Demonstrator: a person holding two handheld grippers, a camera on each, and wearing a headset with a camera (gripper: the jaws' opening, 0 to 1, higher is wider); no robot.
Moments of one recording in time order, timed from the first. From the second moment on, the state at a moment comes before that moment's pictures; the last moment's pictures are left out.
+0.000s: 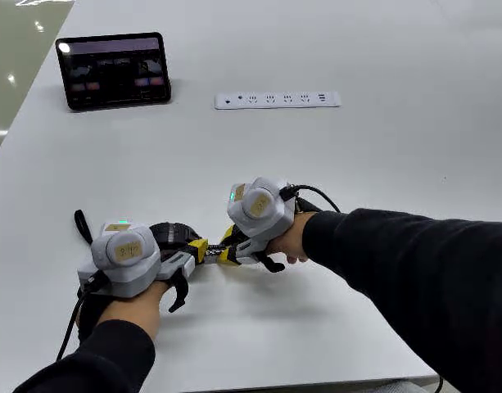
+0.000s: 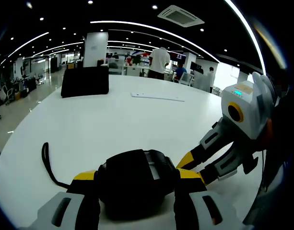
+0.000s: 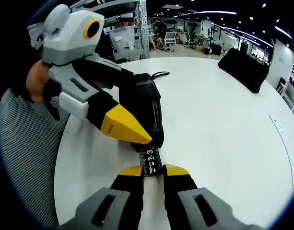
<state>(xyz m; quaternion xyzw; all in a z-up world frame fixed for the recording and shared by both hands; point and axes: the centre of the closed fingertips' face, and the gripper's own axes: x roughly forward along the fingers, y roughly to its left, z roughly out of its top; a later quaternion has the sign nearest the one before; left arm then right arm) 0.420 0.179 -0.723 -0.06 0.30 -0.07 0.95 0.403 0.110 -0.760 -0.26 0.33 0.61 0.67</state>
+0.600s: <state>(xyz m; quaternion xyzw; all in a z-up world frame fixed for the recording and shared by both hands) 0.420 0.180 -0.723 -0.06 0.30 -0.07 0.95 0.402 0.119 -0.760 -0.26 0.32 0.61 0.67</state>
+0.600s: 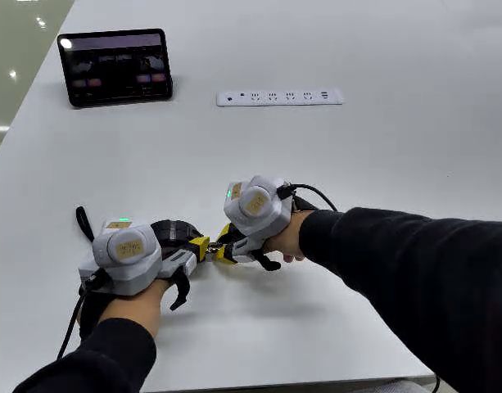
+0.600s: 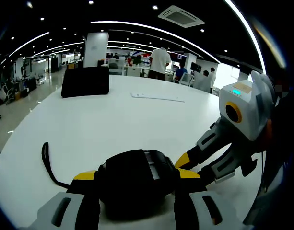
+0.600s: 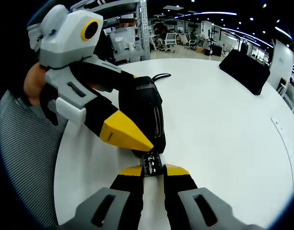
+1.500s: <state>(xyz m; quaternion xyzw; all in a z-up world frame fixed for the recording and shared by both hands) 0.421 0.180 -0.723 -0.06 0.30 -0.07 0.95 0.402 0.128 -0.760 -0.26 0.32 0.62 0.67</state>
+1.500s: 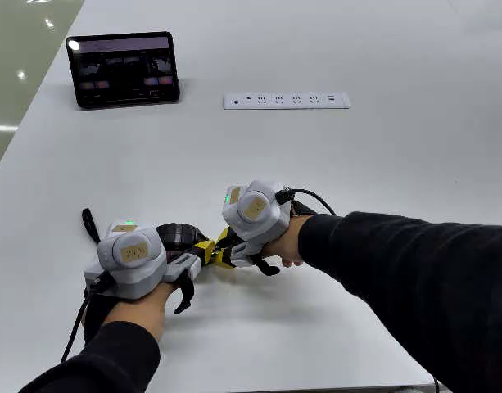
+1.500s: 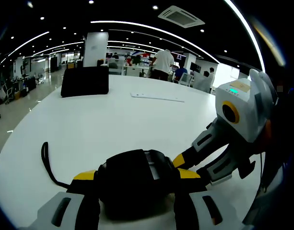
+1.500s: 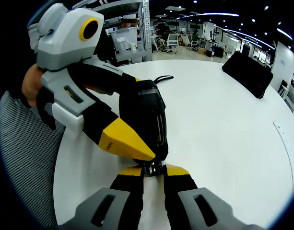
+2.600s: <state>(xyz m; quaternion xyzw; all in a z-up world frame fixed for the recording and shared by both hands) 0.420 0.181 -0.724 -0.06 0.30 -0.07 0.95 0.402 0.129 -0.761 -0.28 0.32 0.62 0.66</state>
